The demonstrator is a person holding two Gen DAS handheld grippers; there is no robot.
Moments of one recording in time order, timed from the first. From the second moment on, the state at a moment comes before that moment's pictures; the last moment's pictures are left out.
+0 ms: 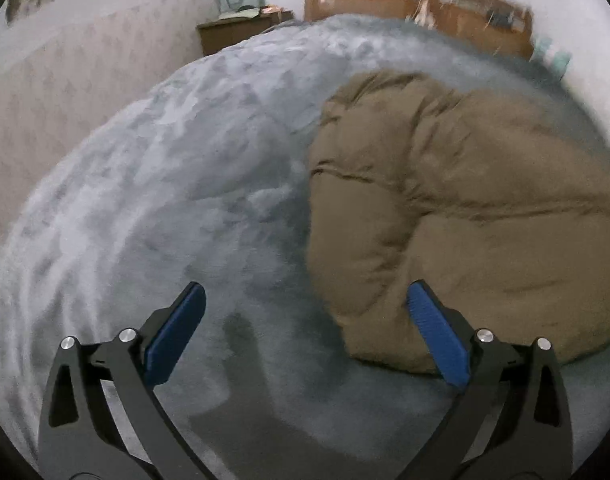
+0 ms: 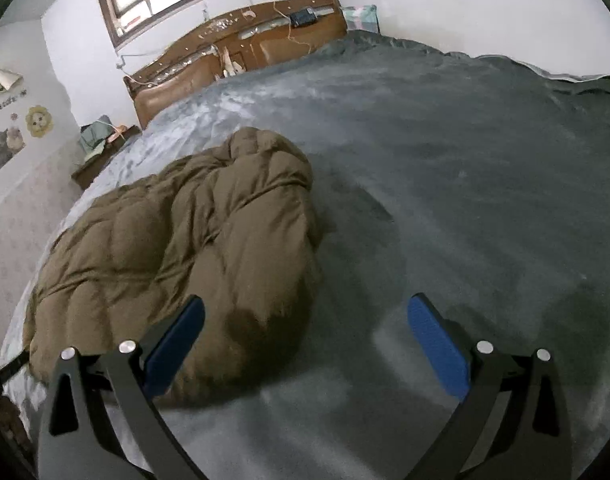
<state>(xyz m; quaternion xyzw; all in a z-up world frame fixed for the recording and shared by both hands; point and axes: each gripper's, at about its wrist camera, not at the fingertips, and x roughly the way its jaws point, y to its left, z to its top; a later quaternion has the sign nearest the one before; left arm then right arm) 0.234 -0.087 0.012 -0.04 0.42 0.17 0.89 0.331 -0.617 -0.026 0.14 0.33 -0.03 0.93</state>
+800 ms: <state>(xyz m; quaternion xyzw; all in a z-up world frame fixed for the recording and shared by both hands) 0.157 -0.092 0.084 -0.06 0.35 0.09 0.93 0.195 -0.589 0.029 0.12 0.32 0.06 0.94</state>
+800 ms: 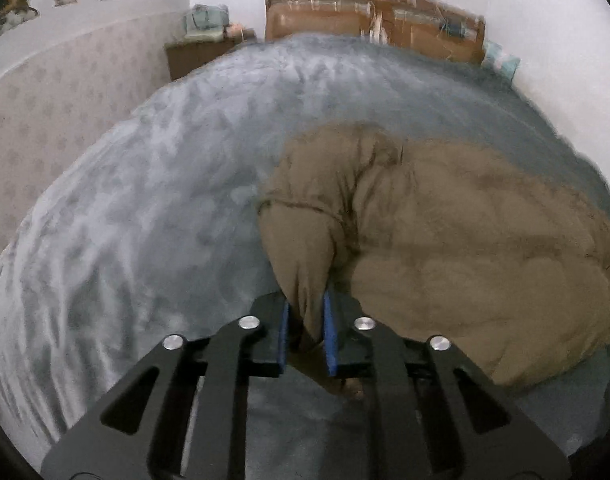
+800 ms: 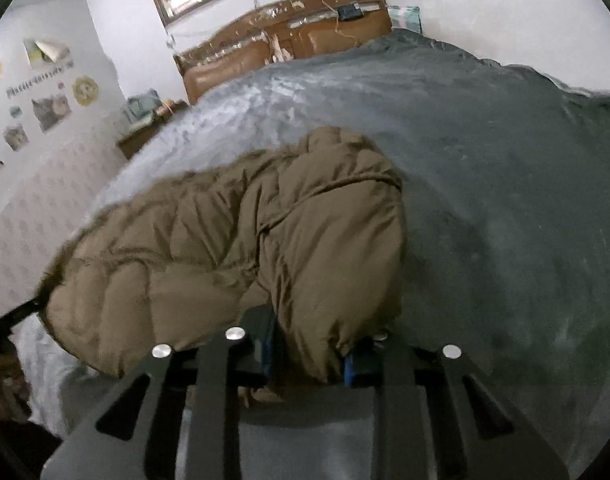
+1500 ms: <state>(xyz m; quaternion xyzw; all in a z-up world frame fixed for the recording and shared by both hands) -0.037 -0.163 0.155 0.01 0.05 0.05 1.00 0.024 -0.499 0.117 -0.05 0.16 -0.07 0.98</state>
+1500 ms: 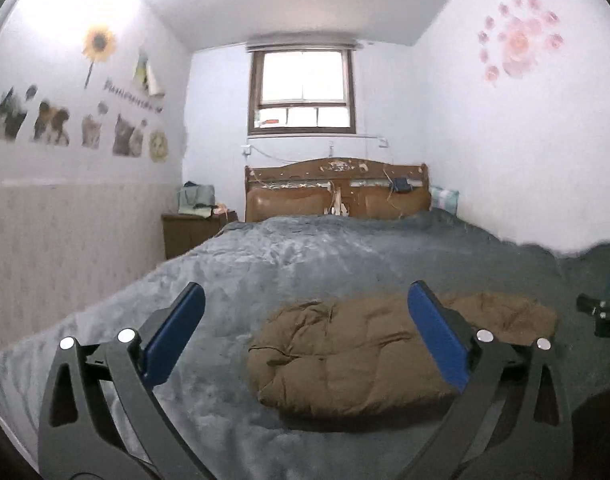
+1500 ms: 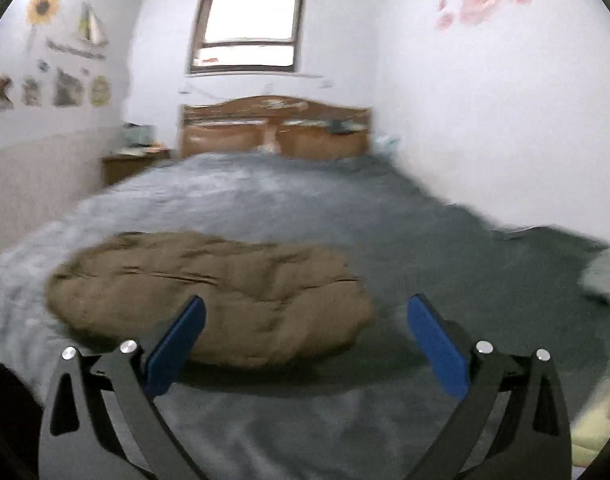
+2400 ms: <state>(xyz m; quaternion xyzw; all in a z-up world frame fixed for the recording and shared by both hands) 0.000 -0.165 0.150 0.00 0.14 0.08 0.99 0.033 -0.509 0.117 0.00 0.14 -0.05 0.99</state>
